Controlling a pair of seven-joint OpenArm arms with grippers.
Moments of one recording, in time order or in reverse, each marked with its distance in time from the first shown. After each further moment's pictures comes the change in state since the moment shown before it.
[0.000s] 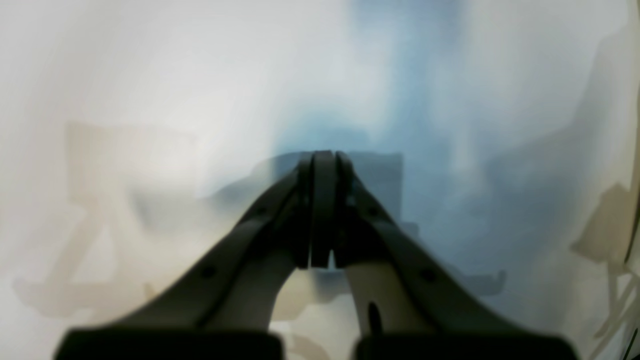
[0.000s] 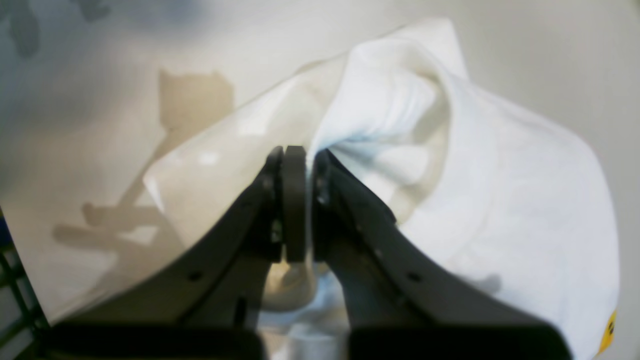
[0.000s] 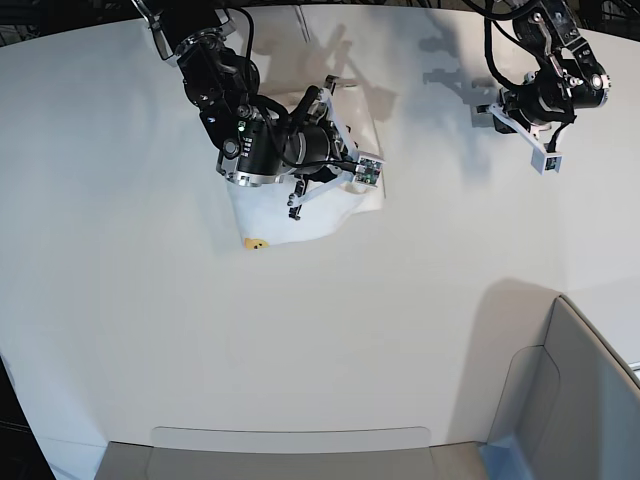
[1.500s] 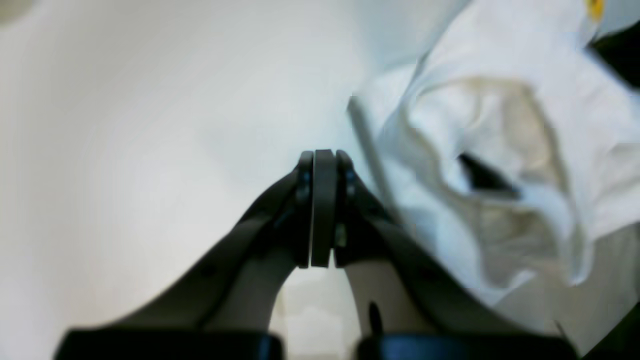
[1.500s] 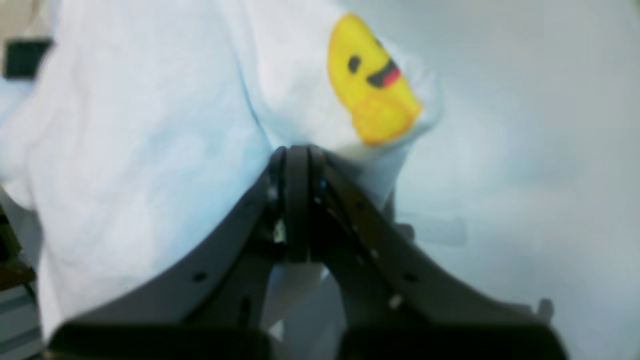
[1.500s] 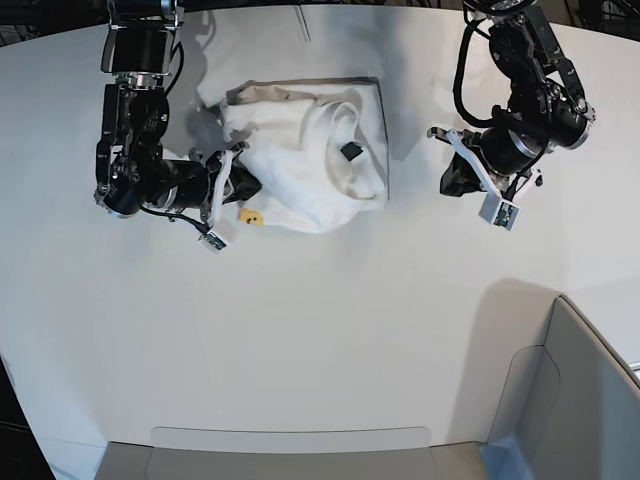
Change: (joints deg) left arm -6.8 3.3 10.3 12.2 -10.8 -10.6 0.5; right arm 2.2 4.3 34.6 -17.6 19.6 -0.1 -2.5
